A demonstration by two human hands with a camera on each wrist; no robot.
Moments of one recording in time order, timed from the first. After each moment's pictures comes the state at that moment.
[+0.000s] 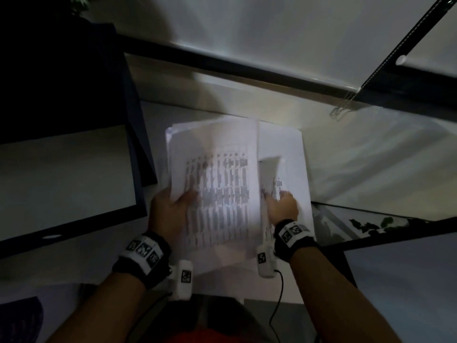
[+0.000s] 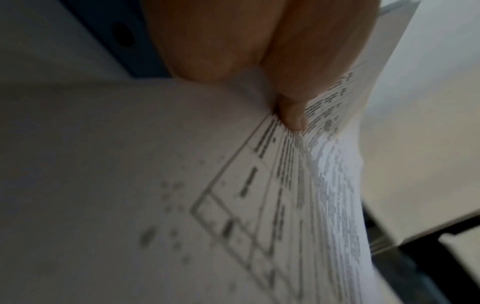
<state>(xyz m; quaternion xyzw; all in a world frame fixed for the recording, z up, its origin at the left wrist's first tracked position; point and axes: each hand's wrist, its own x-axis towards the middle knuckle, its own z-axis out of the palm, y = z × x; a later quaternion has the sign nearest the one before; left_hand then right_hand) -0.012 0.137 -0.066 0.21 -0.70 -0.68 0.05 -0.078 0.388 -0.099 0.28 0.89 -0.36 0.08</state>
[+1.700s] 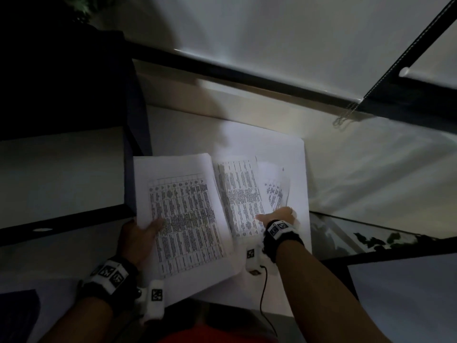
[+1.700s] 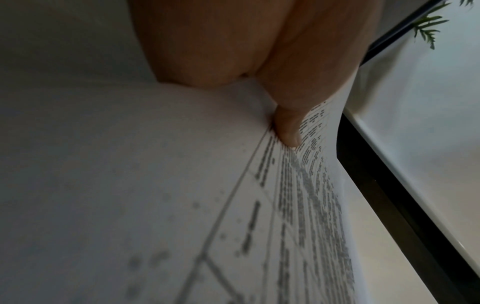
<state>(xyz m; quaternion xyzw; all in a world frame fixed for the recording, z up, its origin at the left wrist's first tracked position) 0.031 0.089 -0.138 0.35 -0.70 -0.62 0.03 -0.099 0.408 -0.140 0.37 0.87 -0.27 0.18</state>
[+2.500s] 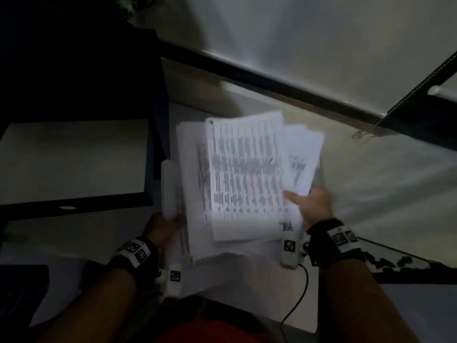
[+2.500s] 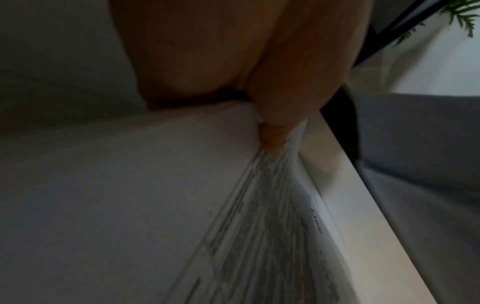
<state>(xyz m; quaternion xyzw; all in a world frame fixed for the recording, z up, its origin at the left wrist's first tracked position) 0.020 0.112 -0.133 0.38 -0.65 -0.65 -0.11 -0.109 0.431 -0.039 0.20 0.78 -0.59 0.09</state>
